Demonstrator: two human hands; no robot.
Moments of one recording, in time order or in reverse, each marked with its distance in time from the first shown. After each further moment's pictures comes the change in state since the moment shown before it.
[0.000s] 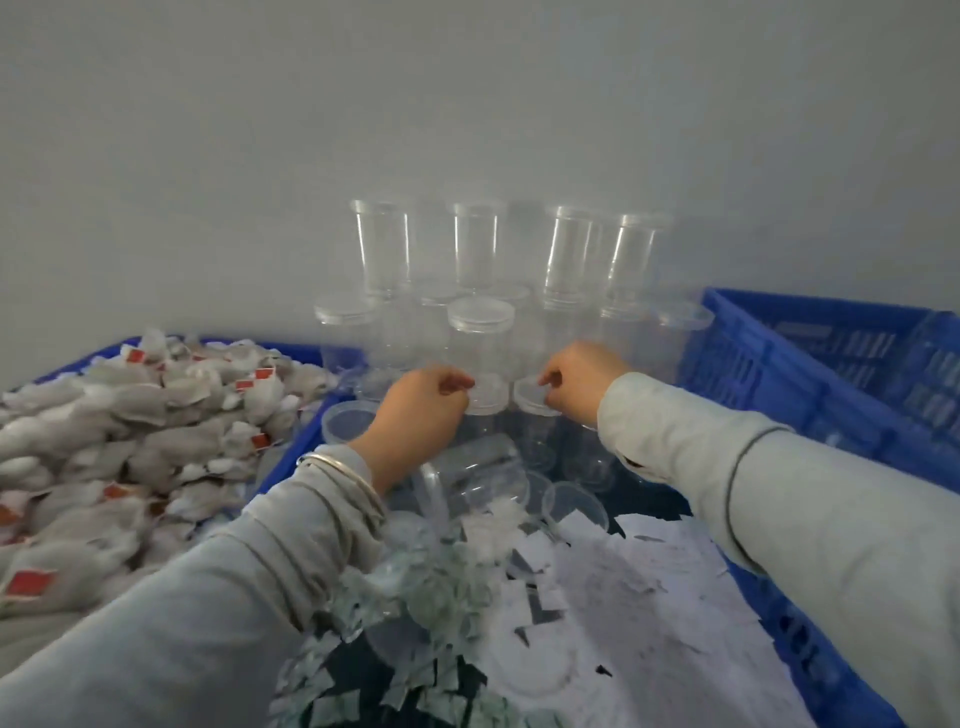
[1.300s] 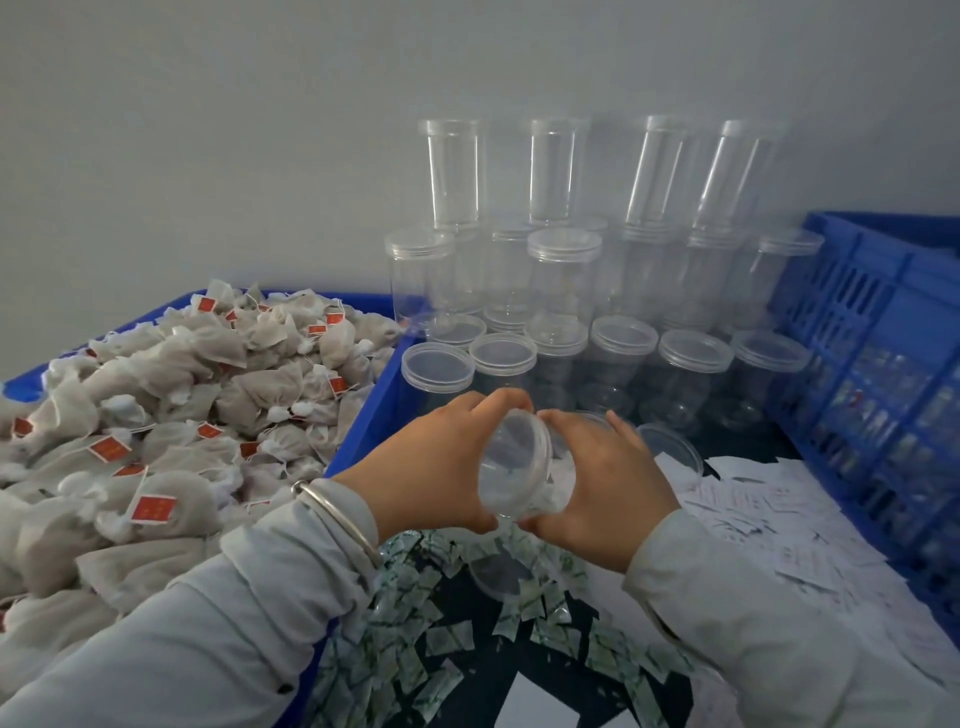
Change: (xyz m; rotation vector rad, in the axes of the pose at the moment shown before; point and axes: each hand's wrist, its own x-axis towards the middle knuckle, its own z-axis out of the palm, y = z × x) left_hand -0.081 -0.094 -0.042 0.430 -0.331 0.408; right_hand -0.083 -0.077 0.147 0.154 0.297 -0.255
